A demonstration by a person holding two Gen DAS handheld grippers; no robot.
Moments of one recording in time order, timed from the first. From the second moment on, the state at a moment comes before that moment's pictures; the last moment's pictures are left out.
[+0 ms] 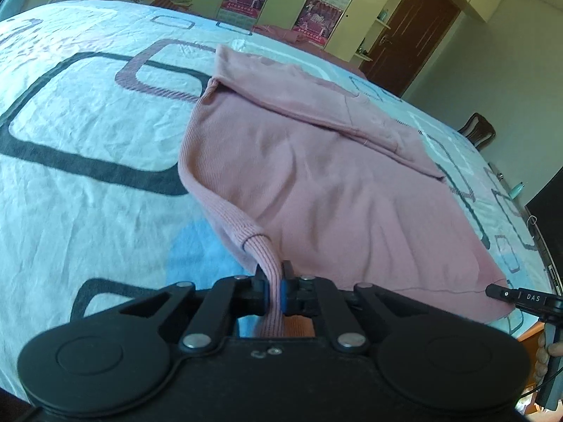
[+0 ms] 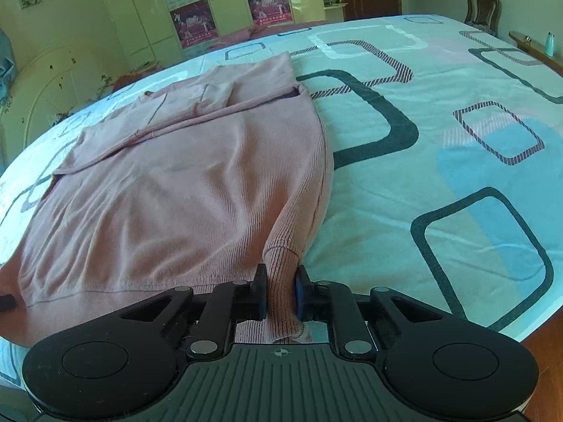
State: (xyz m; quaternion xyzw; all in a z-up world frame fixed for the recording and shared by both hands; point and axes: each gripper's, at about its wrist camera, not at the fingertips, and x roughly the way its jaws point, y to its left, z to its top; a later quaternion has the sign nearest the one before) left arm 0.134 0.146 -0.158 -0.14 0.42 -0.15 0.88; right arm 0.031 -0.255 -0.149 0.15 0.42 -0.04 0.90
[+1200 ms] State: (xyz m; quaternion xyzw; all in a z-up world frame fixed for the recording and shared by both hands) left arm 0.421 0.103 -0.099 -0.17 0.30 -0.07 0.94; right arm 0.336 -0.316 -0.088 0.26 0.31 0.00 0.91
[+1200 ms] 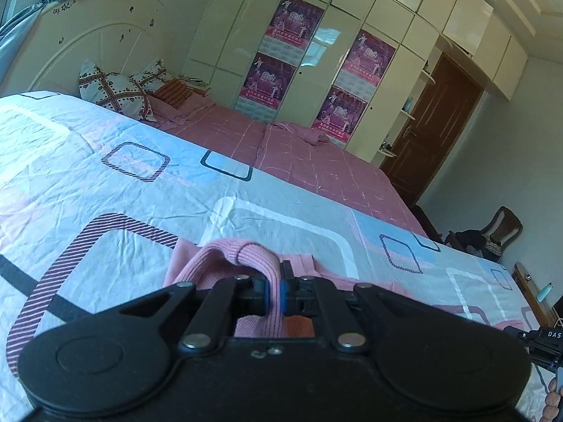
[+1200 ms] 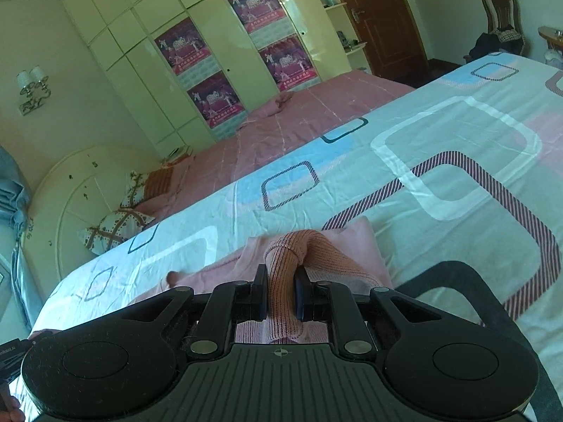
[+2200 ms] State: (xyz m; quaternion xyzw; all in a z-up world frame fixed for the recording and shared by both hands) left arm 0.523 0.096 -0.183 -0.04 0.40 -0.04 0.91; right arm 0.442 -0.342 -0.175 0.16 0.38 0.00 0.91
